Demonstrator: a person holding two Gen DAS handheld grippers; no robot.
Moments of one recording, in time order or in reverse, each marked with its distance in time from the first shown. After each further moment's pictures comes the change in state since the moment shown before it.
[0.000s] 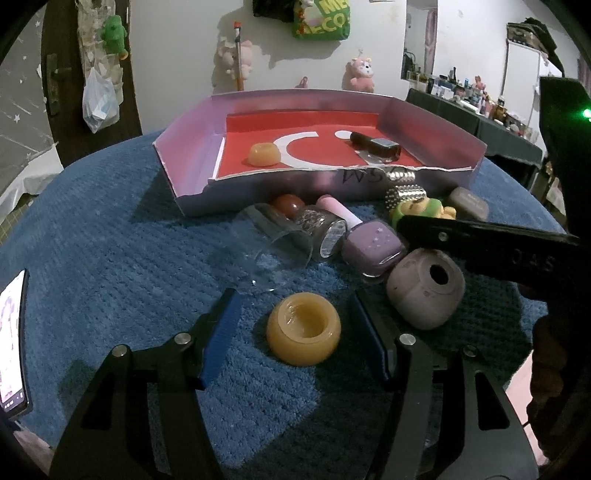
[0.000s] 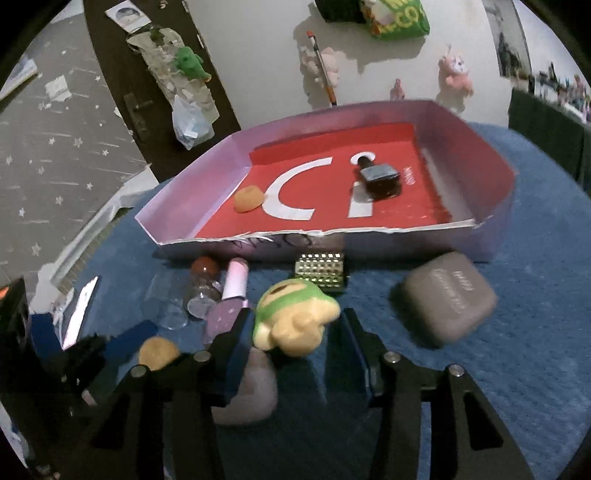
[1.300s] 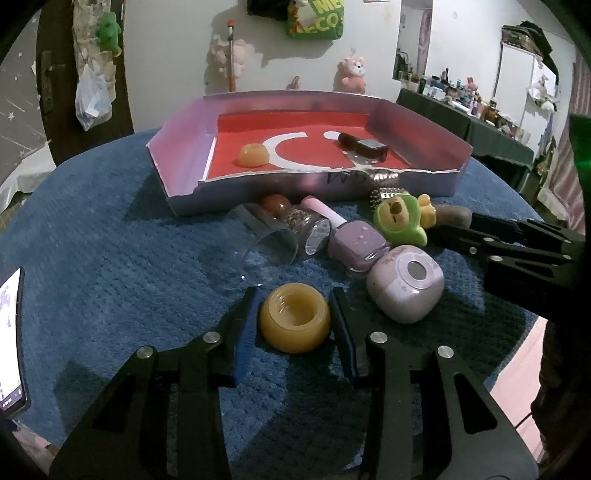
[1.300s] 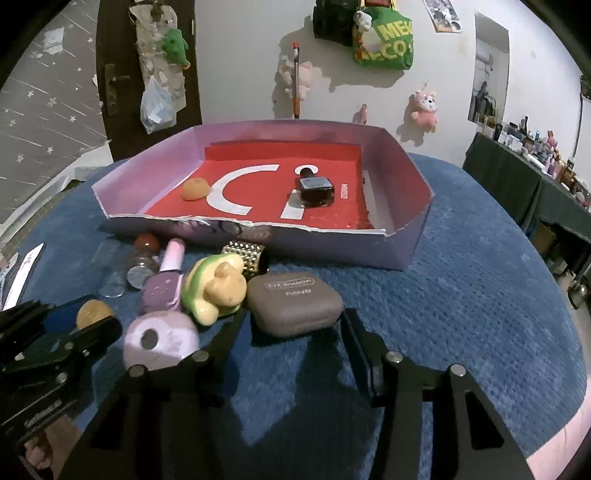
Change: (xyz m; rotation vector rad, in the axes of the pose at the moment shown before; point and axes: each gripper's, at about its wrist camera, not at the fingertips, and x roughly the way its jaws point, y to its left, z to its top) left arm -0.012 -0.003 -0.001 -0.006 0.006 -0.047; right arm -0.032 -0.002 -0.016 -0.141 -0.050 -0.293
